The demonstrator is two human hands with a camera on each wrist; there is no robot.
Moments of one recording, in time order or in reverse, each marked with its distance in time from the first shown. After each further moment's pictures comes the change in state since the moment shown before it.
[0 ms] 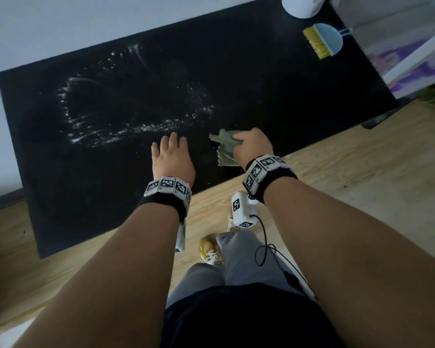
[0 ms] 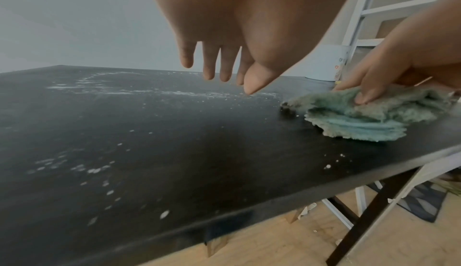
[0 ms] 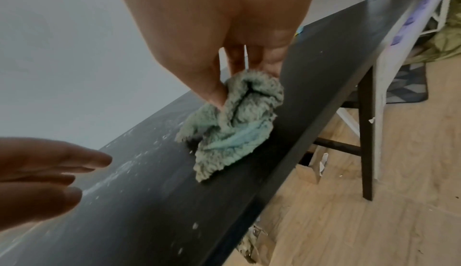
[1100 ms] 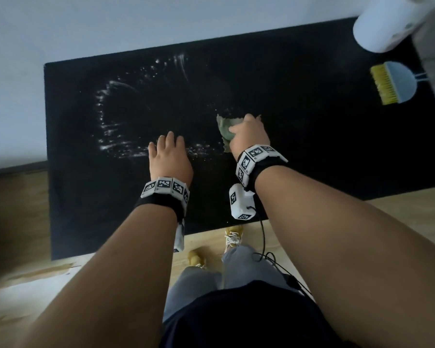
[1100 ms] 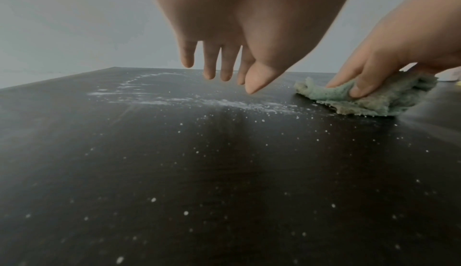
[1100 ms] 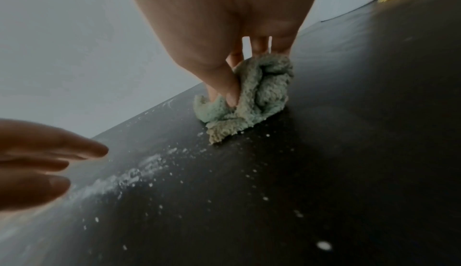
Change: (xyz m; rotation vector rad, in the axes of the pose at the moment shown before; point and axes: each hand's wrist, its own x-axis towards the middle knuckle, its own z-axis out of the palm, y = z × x) left_hand 0.069 -0.049 -0.016 -0.008 -0.009 -0.252; right_hand 0.127 -0.101 0.033 -0.238 -0.236 -0.051
